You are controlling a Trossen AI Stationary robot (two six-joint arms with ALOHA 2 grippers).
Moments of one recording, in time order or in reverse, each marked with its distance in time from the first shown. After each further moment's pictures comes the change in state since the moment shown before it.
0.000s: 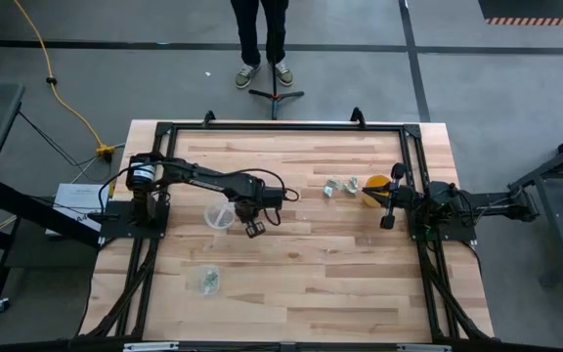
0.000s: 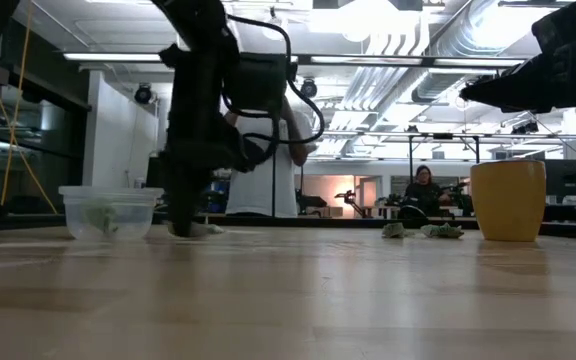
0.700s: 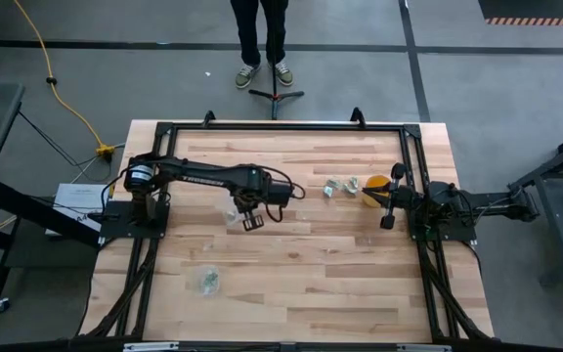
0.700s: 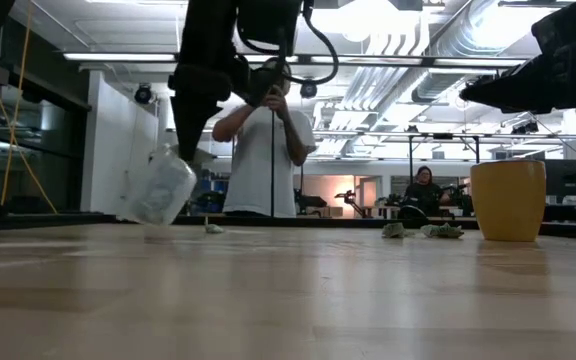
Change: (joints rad) left arm -0.039 -0.007 0.331 -0.439 -0.169 0.037; right arm 0.000 0.000 0.000 -0.010 0.000 0.003
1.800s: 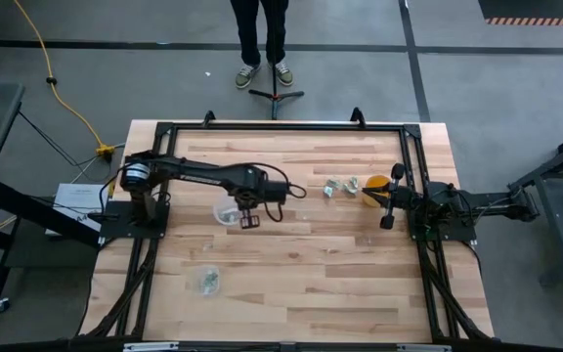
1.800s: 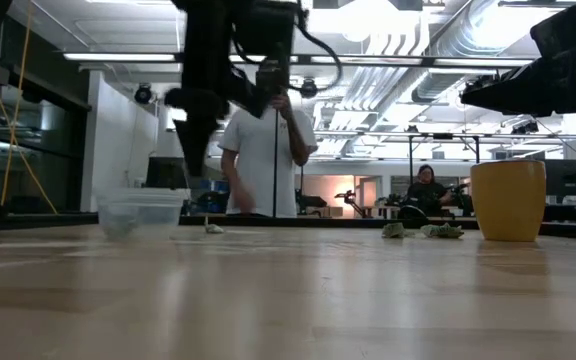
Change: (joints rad) left arm 0.020 -0.040 -0.109 0.144 -0.014 0.201; right arm 0.000 0.000 0.000 -0.017 0.012 -0.010
